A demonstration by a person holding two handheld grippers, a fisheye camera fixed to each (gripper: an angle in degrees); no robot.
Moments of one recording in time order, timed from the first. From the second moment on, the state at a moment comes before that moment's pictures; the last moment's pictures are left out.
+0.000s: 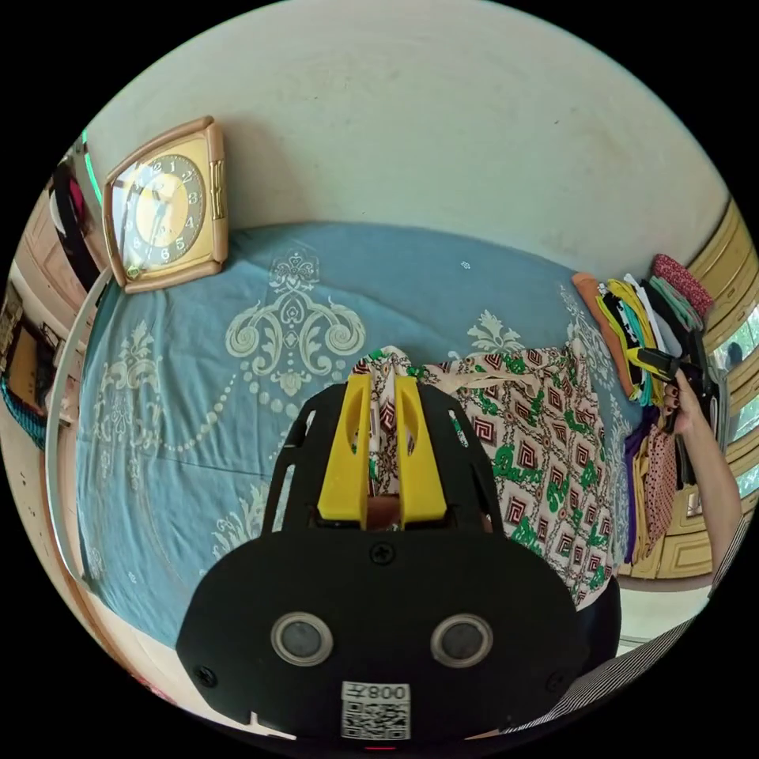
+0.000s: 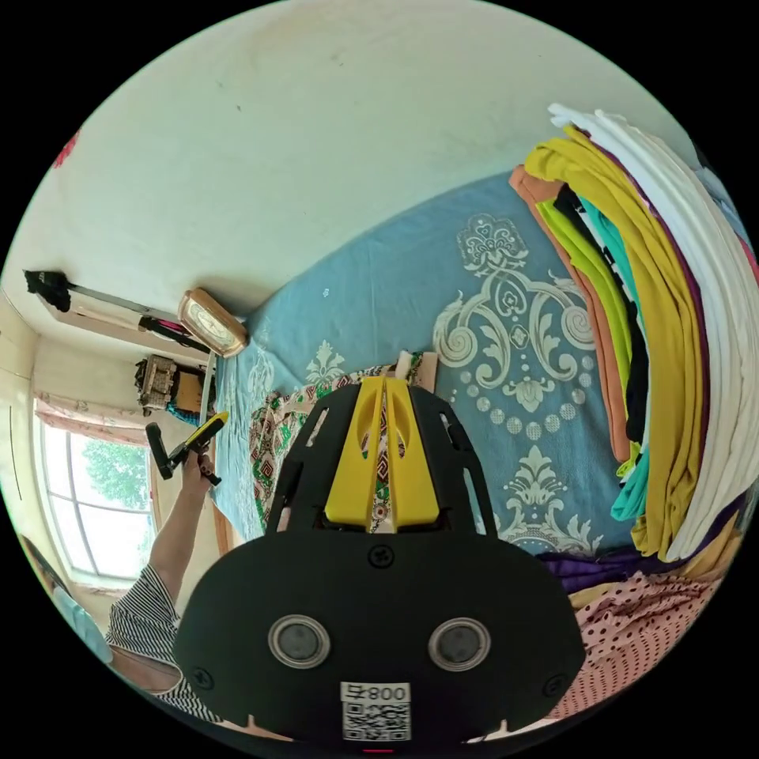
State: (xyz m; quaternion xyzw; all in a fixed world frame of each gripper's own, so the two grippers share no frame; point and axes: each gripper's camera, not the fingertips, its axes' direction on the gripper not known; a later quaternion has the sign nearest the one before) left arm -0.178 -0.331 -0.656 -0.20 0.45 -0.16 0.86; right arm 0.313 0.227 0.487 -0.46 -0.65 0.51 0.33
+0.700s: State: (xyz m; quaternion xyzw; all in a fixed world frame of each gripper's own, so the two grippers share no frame) left arm -0.291 -0.012 -0.716 -0.31 0.62 -0.31 0.65; right arm 0.431 0.352 0.266 -0.51 -0.71 0.41 0.26
